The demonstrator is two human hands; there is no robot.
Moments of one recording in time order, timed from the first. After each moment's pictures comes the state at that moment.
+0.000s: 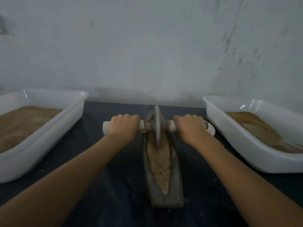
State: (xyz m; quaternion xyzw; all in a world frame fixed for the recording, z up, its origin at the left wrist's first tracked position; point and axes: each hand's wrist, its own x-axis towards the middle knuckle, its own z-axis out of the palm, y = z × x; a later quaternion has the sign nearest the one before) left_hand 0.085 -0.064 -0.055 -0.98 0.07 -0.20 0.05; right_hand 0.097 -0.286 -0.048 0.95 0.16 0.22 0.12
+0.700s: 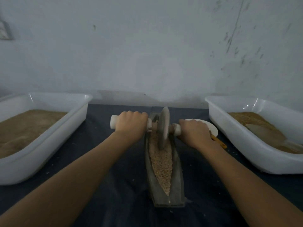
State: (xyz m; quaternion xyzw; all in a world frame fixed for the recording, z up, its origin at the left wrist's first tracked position) left_hand 0.093 -0.075 -0.050 -0.95 0.10 -0.26 0.12; right_hand 0.110 -0.299 -0.074 0.96 0.13 0.22 0.05
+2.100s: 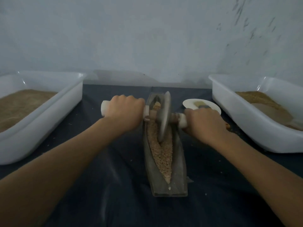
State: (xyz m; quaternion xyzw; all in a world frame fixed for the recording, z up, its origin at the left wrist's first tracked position) left_hand 0.062 -0.067 -0.053 -0.96 0.12 -0.23 0.12; right_hand 0.059 -0.309 -0.075 0.96 0.17 0.23 0.08
